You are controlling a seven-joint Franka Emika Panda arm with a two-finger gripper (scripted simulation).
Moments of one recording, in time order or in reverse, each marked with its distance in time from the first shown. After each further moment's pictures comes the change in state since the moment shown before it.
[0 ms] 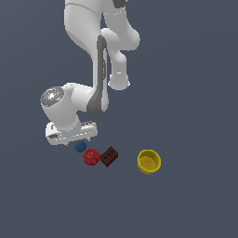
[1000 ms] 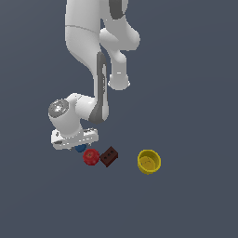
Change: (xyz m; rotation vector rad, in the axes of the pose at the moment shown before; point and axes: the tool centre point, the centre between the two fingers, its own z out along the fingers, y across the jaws) arm -0.002 0.002 0.053 0.001 0.000 -0.006
